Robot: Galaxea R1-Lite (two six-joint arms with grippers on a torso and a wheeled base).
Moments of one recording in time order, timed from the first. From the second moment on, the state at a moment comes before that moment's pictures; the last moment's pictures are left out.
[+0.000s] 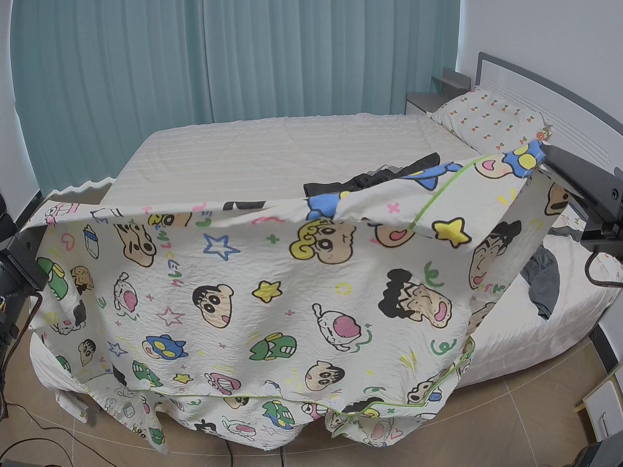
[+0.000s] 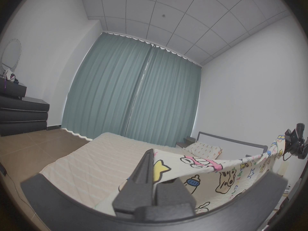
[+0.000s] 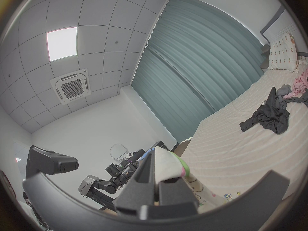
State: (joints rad) left arm -0.24 0.98 -0.31 -0.86 0.20 -0.22; right arm 0.59 1.13 -0.62 -0.79 0.36 0.70
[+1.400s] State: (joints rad) left arm -0.25 1.32 -0.42 -0.80 0.20 -0.24; right arm 0.37 1.46 -0.63 -0.94 0.41 0.71
